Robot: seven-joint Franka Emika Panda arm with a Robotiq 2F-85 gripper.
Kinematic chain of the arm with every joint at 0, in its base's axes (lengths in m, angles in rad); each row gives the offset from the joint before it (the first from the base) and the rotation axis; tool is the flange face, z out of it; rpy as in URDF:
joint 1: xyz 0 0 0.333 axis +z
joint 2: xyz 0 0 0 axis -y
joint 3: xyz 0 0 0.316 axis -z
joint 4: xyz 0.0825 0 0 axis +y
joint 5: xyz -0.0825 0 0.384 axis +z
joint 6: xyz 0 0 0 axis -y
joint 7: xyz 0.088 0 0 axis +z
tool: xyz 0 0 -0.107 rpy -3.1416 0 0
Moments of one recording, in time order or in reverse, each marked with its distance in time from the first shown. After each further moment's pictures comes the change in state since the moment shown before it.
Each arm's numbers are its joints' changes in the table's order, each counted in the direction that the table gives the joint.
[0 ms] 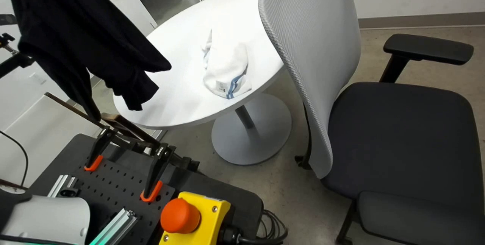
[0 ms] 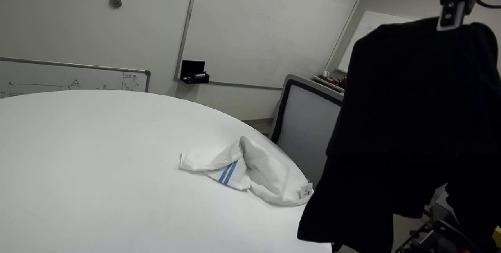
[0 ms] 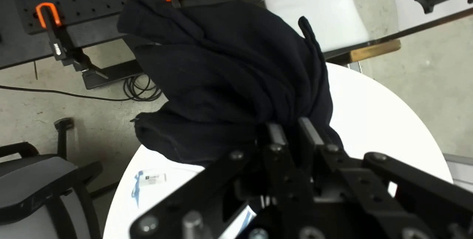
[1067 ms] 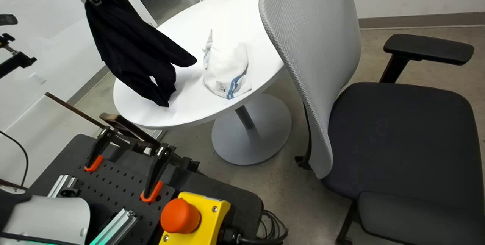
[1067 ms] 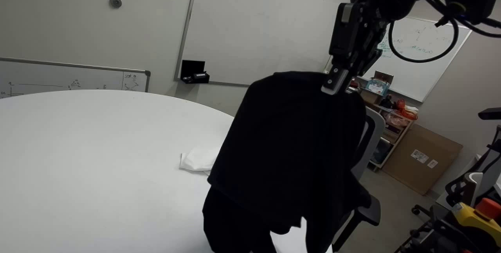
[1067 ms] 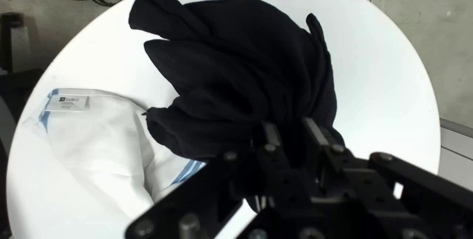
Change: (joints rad) arm 0.114 -0.207 -0.133 0.134 -0.001 0.639 0.005
